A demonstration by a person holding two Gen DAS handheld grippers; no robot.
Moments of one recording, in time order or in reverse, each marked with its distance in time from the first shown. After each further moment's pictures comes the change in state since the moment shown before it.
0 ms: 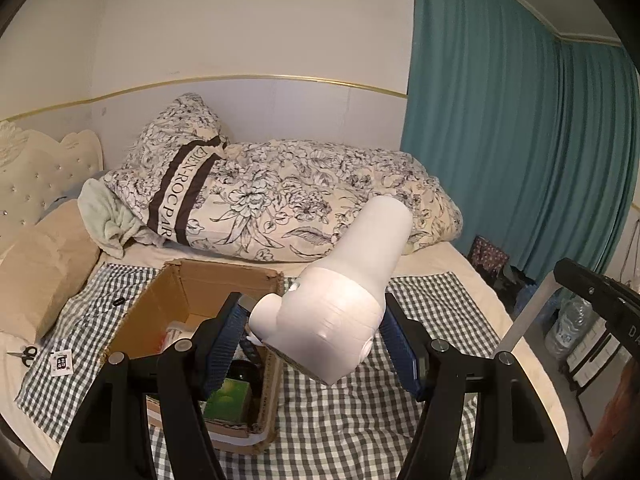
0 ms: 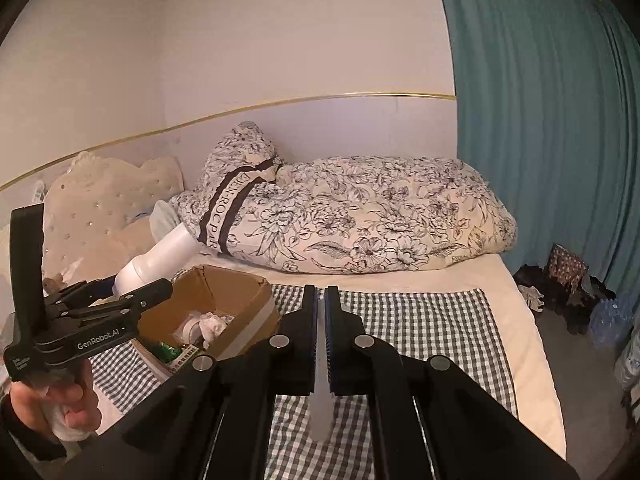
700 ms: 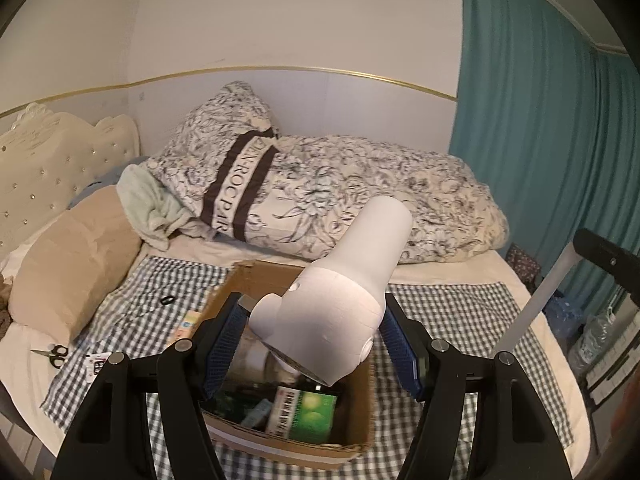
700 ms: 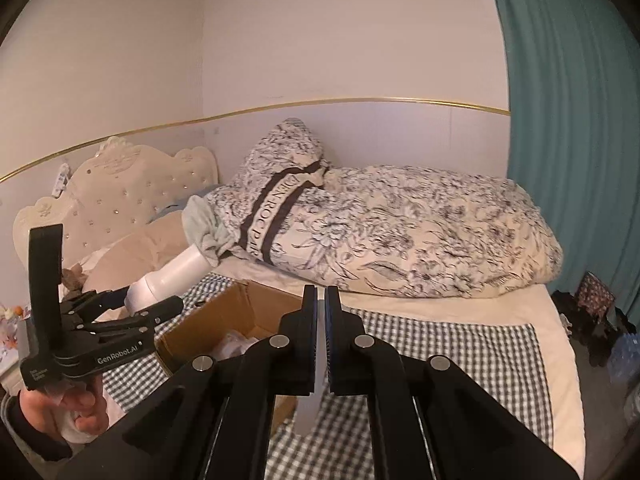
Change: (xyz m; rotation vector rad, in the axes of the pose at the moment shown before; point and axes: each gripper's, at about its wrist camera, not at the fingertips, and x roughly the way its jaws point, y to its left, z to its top) left arm 0.014 0.102 0.014 -0.055 0.027 0.110; right arm 0.067 0.090 0.040 -0.088 0.001 0.117
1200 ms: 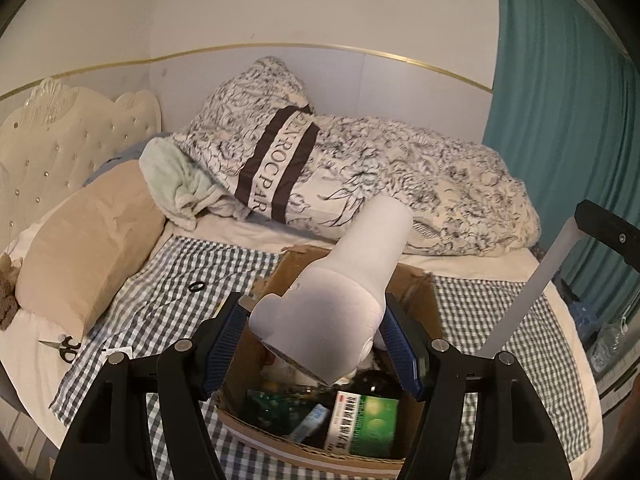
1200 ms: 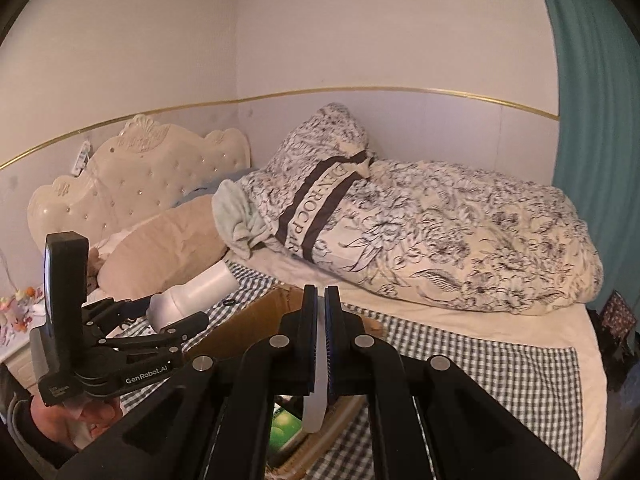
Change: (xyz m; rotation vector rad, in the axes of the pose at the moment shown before) left arm 0.046 0.067 -0.004 -0.047 0.070 0.063; right arm 0.082 0.065 0.012 -0.063 0.058 0.100
